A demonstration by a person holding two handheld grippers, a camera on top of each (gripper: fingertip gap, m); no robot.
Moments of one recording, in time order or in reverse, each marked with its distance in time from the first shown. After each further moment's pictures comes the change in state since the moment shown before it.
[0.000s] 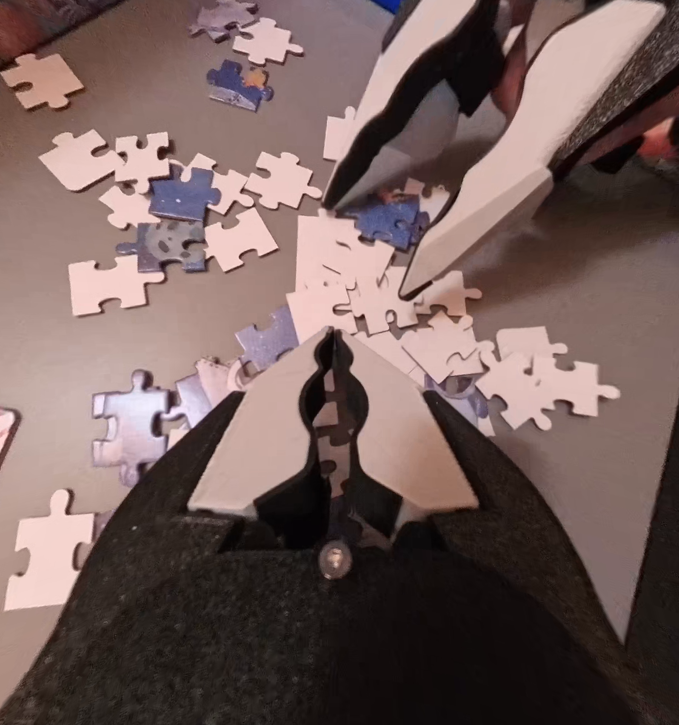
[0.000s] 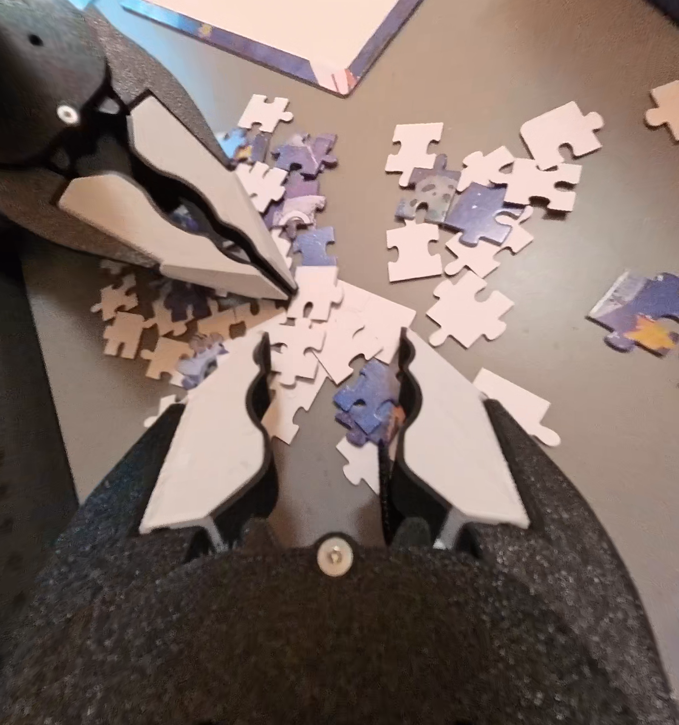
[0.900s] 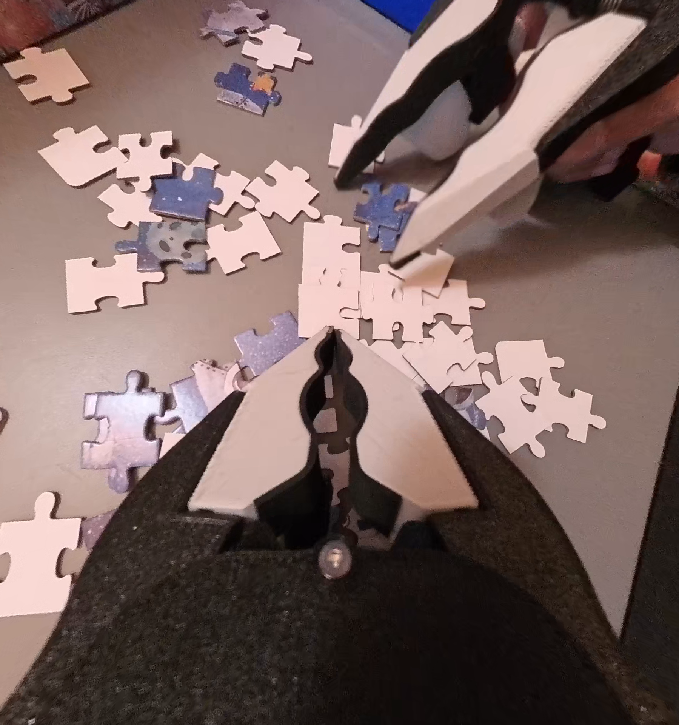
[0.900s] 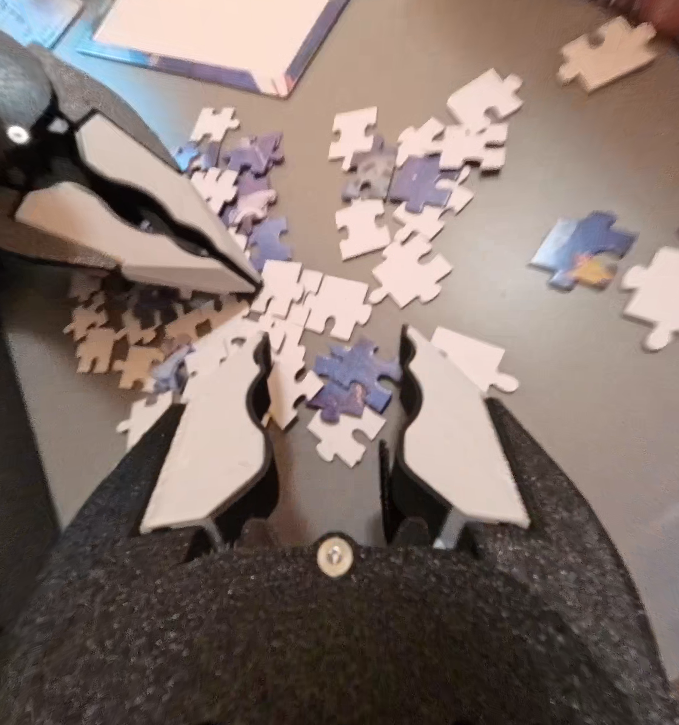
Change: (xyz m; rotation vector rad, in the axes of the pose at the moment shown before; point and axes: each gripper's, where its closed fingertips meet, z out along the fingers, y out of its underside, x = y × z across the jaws) left arm 0.001 -0.002 0.004 0.016 -0.002 -0.036; right arm 0.020 0.011 -0.010 0.056 0.069 0.095
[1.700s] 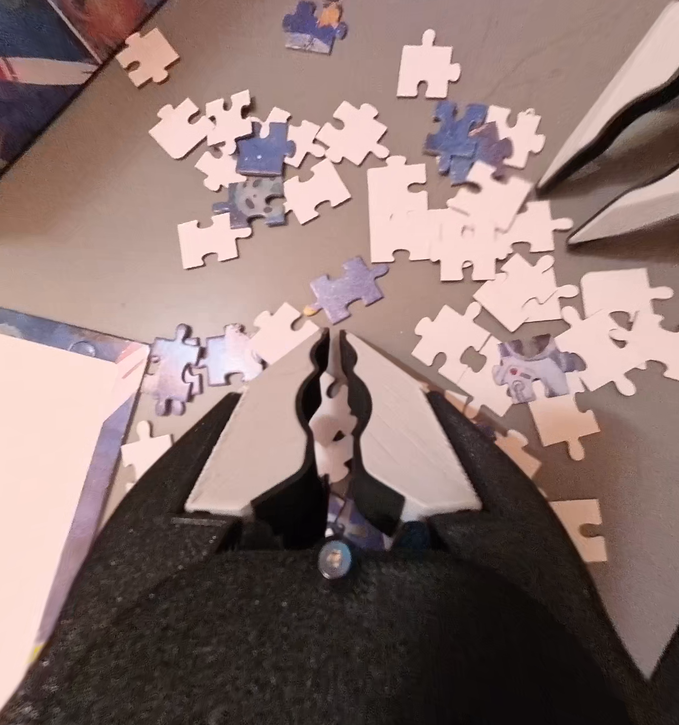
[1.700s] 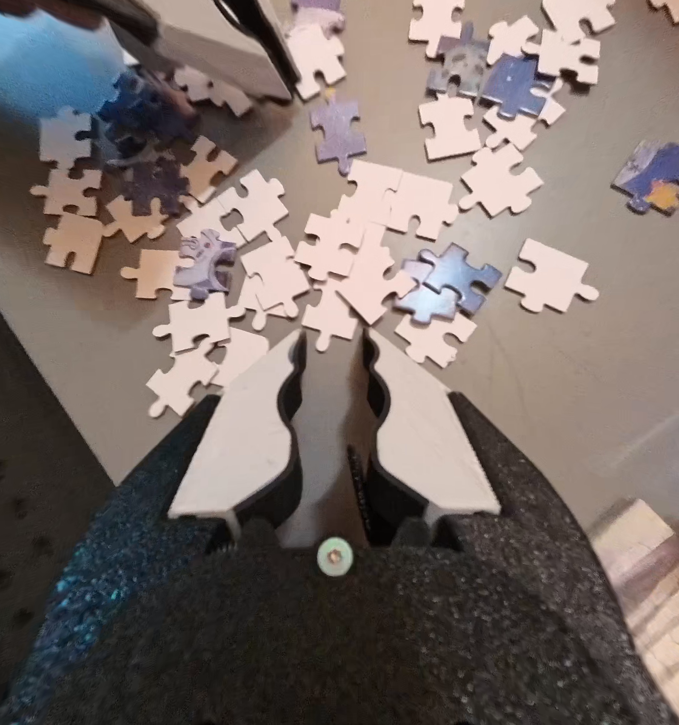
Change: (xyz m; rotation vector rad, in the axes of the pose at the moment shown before) left arm -0.035 0.016 -0.032 -0.133 -0.187 0.140; right arm -0.043 0.046 -0.022 -0.137 0.160 -0.156
